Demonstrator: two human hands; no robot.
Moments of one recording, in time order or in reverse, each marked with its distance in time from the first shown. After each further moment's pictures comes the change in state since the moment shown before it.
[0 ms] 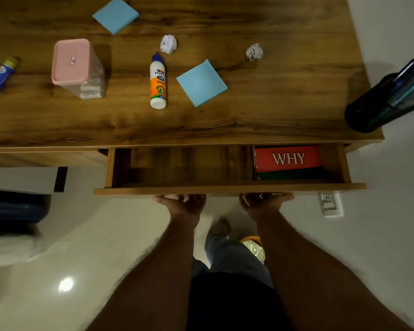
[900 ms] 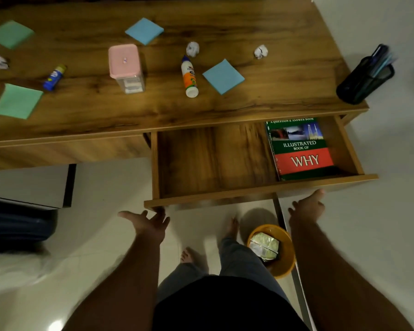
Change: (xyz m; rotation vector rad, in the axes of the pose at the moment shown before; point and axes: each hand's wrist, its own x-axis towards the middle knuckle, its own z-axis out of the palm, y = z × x) left_hand -0.051 0.167 -0.146 0.245 0.094 0.114; right_hand -0.097 0.046 -0.086 -0.294 0.437 -0.514
